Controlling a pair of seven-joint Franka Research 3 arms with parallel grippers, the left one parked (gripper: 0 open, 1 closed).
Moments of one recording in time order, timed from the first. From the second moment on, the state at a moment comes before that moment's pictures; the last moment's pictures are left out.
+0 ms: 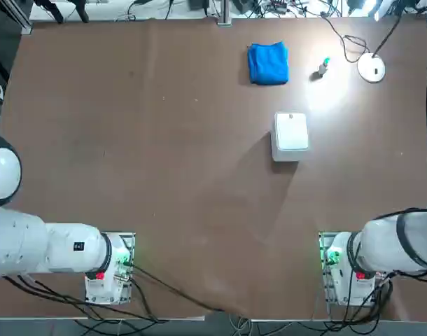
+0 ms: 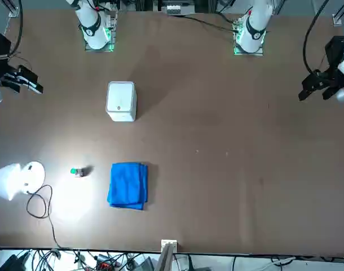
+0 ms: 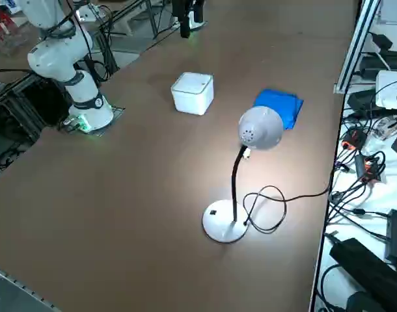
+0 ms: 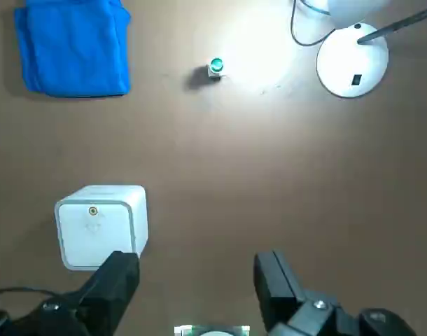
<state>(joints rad) -0.06 0.09 0.08 -1.44 0.00 1.43 0.03</state>
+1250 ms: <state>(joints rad) -0.07 0.11 0.07 -1.44 -0.02 1.42 0.01</state>
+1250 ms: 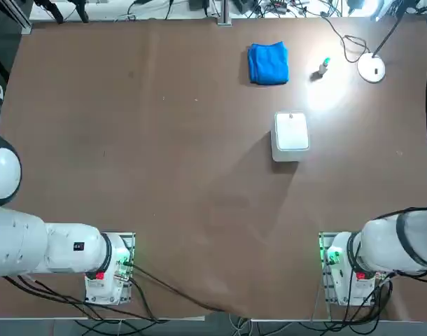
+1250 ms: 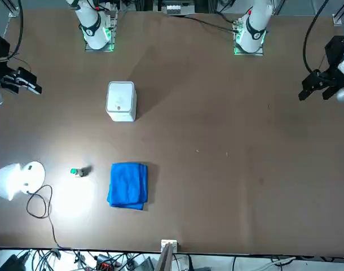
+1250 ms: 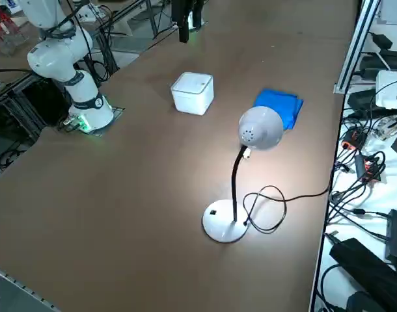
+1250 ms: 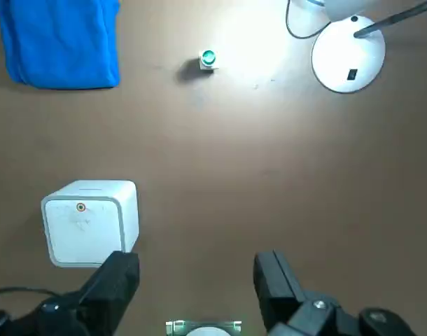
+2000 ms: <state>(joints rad) -0.08 0.13 0.07 -1.44 -0.03 1.36 0.01</state>
